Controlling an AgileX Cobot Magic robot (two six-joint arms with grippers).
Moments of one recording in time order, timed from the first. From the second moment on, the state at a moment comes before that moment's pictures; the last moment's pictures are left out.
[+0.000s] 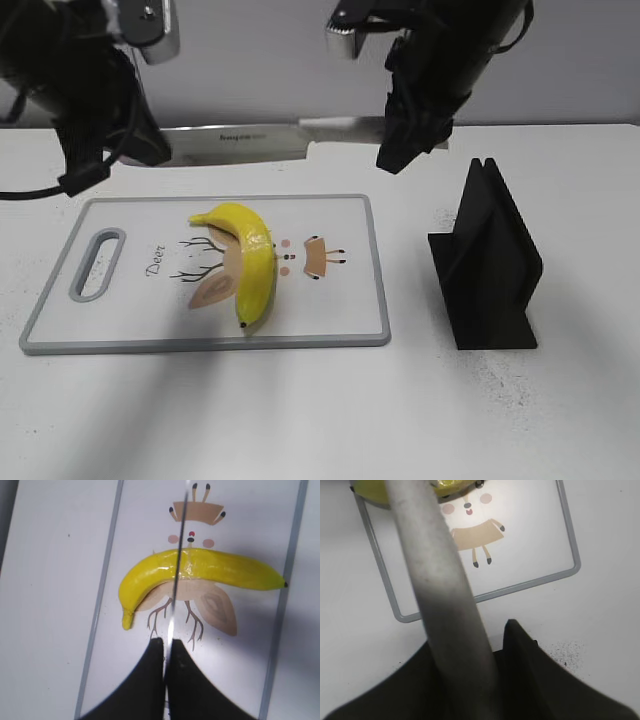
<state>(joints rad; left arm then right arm) -0.32 1.62 -1.28 -0.33 0.87 1.28 0.45 1.94 -1.71 0.26 1.11 -0.88</state>
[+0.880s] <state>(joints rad) -0.31 1.56 -1.28 -0.32 0.88 1.26 0.45 1.90 -1.72 0.26 1.12 -0.99</state>
